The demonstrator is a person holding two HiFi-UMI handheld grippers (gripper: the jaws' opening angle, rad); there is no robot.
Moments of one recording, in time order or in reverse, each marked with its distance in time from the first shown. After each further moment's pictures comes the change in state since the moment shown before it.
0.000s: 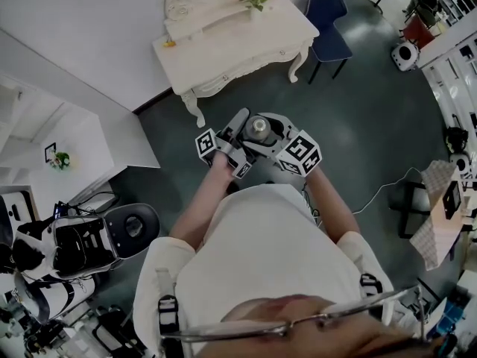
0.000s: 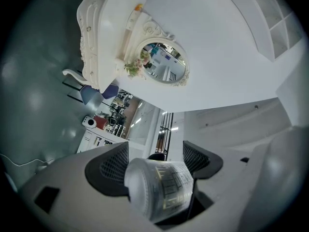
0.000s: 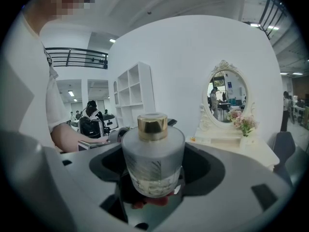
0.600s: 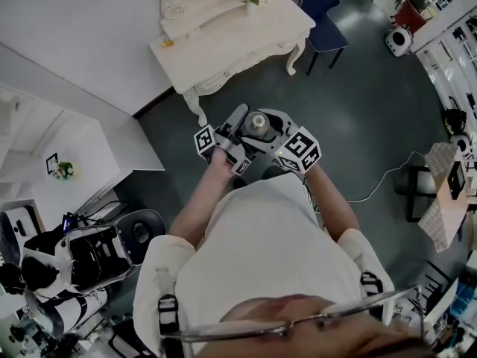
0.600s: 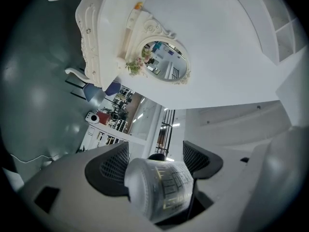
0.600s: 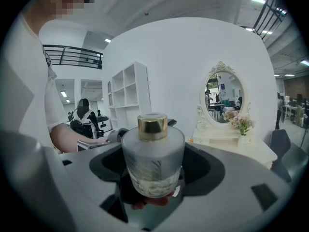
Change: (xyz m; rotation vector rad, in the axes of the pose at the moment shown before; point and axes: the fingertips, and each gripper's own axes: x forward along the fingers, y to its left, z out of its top) left arm -0.028 -0.018 0.017 -0.025 0.063 0.025; right arm 0.034 0.022 0.006 0.022 -0.019 -0.078
